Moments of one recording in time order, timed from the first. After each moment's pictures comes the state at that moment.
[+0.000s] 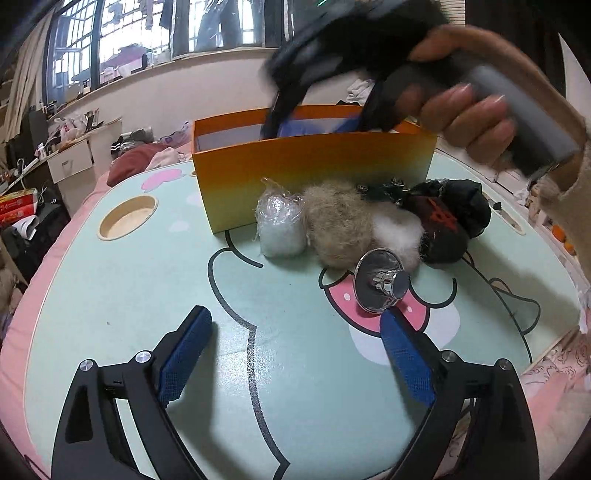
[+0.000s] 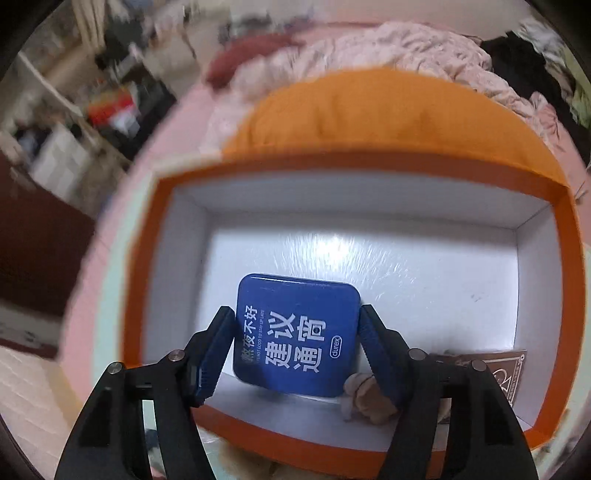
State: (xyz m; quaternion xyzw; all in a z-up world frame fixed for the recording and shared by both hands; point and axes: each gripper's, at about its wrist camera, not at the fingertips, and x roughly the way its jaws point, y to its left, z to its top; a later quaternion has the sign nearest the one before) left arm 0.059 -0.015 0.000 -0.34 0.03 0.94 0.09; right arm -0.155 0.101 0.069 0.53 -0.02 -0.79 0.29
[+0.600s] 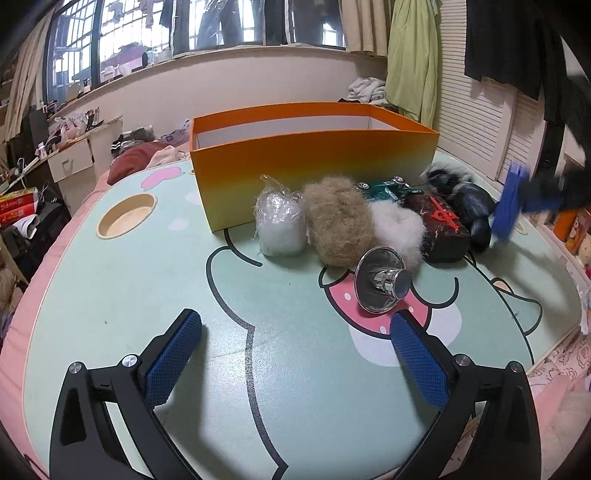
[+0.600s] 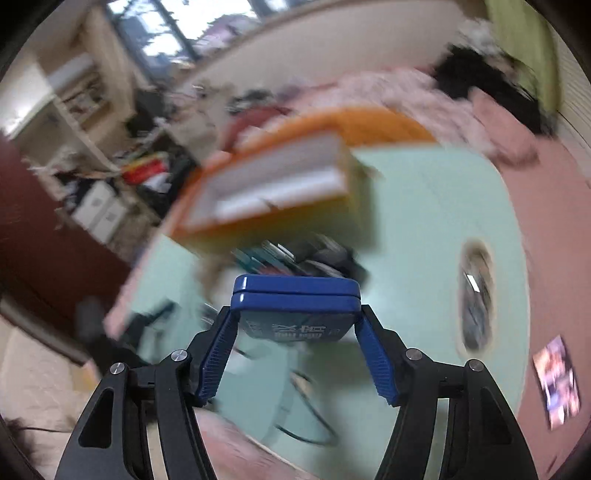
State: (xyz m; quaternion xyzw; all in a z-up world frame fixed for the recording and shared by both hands) left arm 0.061 -0.011 0.000 -0.34 0.03 0.93 0.09; right arm 0.001 0.288 0.068 0.47 -0.07 -0.84 0.26
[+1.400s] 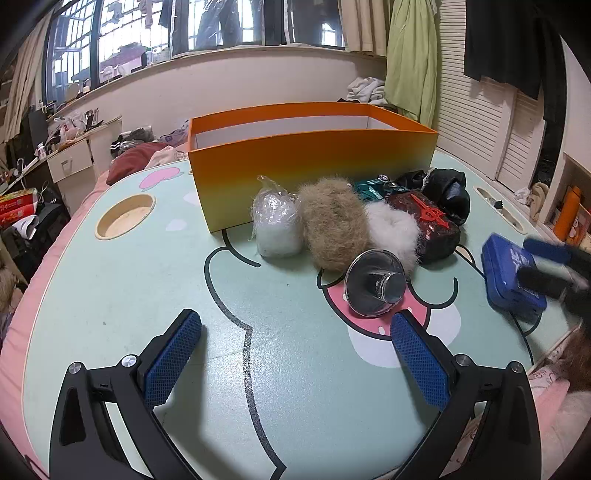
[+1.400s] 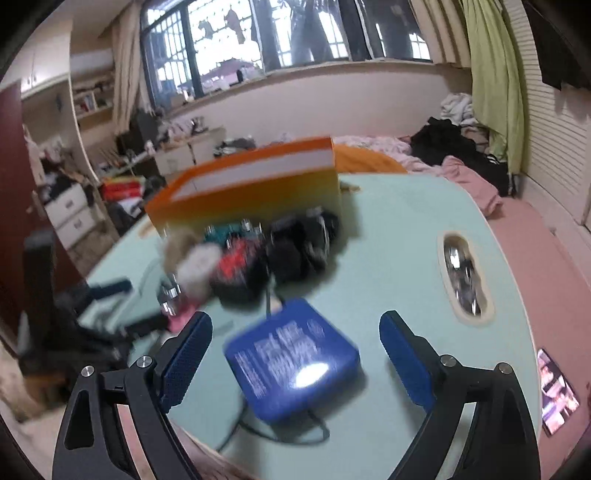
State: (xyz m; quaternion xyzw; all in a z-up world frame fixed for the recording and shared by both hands) left arm 0.065 -0.011 -0.001 -0.34 0.03 0.93 0.09; right arm 0.064 0.252 0.019 0.32 0.00 -0.92 0.21
